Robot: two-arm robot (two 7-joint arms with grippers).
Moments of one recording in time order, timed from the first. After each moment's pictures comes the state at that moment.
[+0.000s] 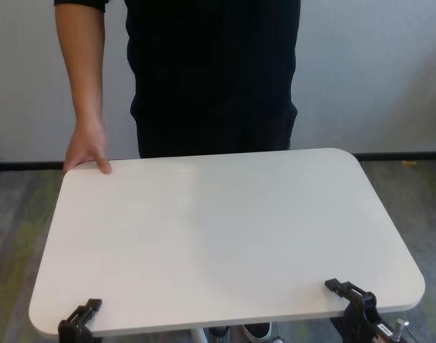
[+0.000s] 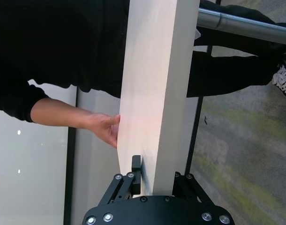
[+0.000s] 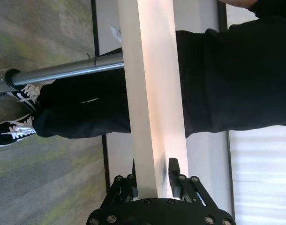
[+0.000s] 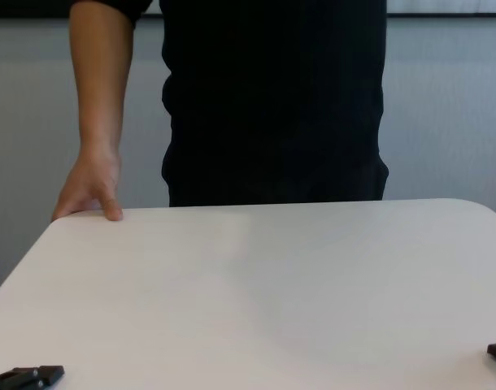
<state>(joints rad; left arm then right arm) 0.29 0.45 0.39 -1.66 1.04 0.13 0.24 -0.18 0.58 -0.40 -1.64 -0.96 0.00 -0.08</state>
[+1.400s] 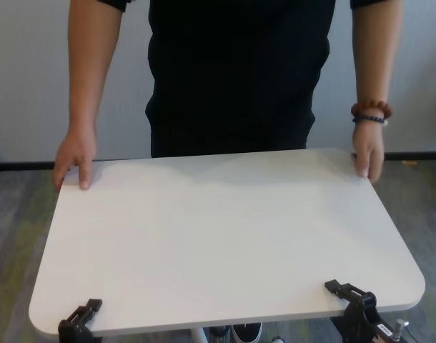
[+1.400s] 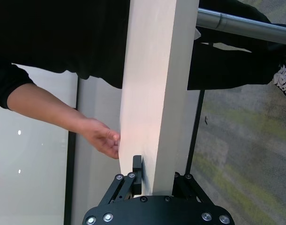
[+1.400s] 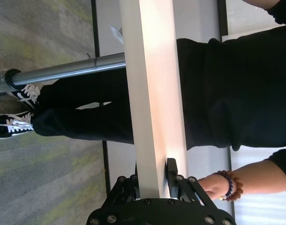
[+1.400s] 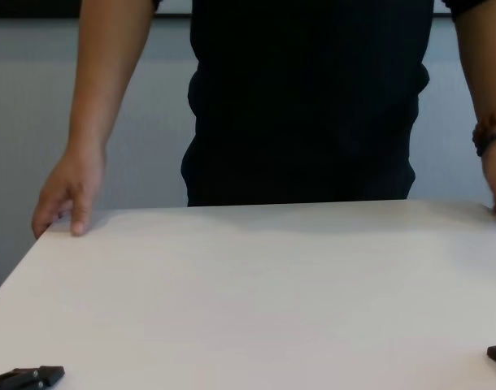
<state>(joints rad) 0.29 0.45 0.39 -1.66 1.04 0.13 0.24 -0.18 0.58 -0.40 -1.64 -0.96 0.00 -0.08</state>
